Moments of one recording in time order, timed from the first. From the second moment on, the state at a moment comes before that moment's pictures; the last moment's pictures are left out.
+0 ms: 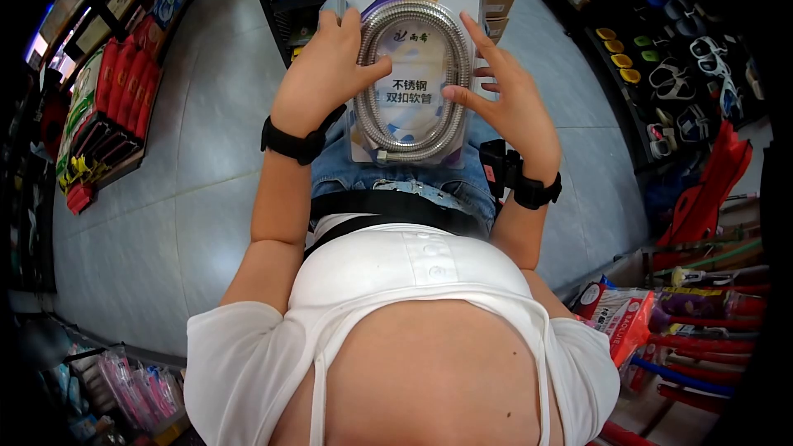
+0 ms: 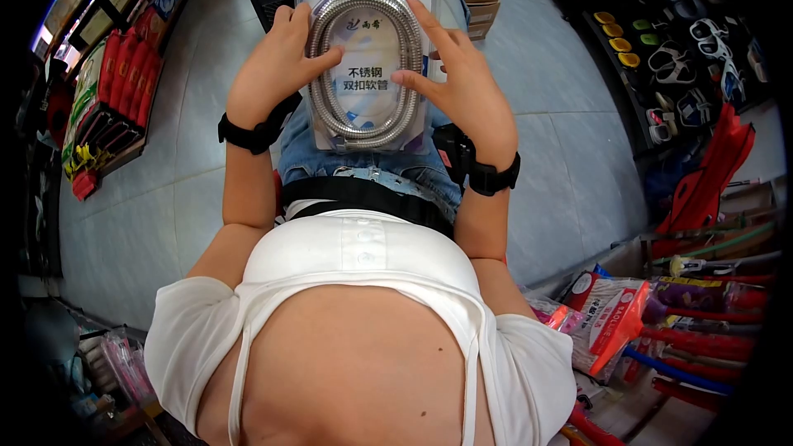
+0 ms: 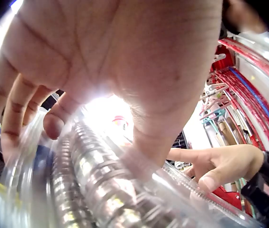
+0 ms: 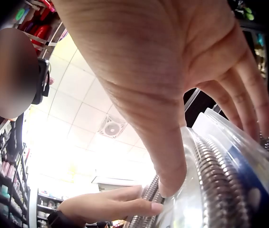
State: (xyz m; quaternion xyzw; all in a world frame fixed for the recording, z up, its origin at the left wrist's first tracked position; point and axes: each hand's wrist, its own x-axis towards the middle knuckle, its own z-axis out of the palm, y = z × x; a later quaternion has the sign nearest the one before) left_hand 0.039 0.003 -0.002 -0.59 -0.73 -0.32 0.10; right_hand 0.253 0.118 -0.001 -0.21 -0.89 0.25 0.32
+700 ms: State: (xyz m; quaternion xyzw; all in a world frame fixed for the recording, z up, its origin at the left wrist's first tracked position) left_hand 0.035 0.001 -0.003 -0.60 -0.72 -0.33 0.10; right_hand 0.253 0.118 -0.004 -0.21 -0.89 0.24 0.33
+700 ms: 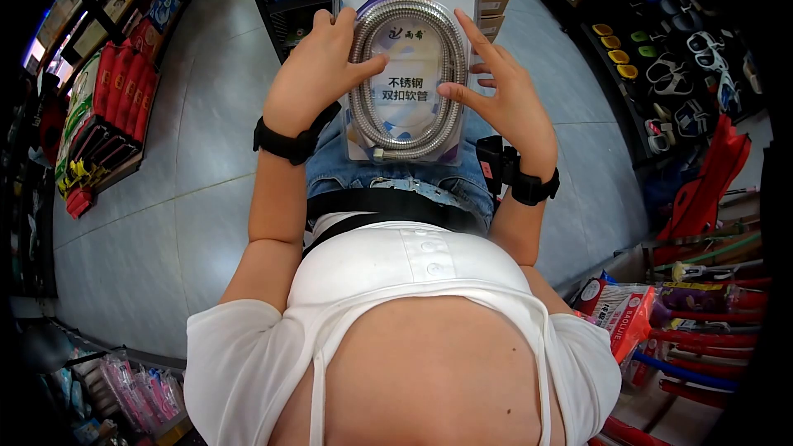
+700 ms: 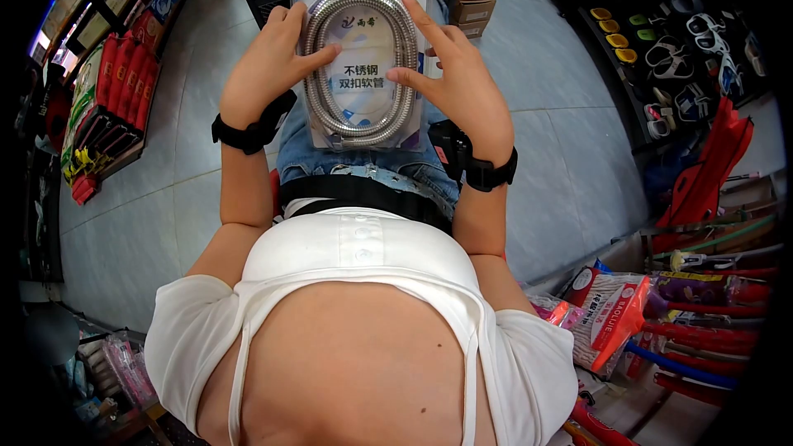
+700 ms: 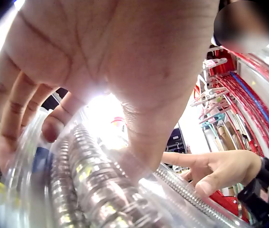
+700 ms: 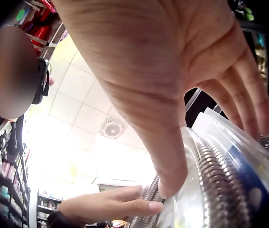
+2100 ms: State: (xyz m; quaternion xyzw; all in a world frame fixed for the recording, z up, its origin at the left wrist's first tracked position) left_hand 0.035 0.000 -0.003 -0.59 -0.74 -0.31 0.08; right_hand 0.252 0.123 -0.004 -0.22 -0.89 0.25 0.30
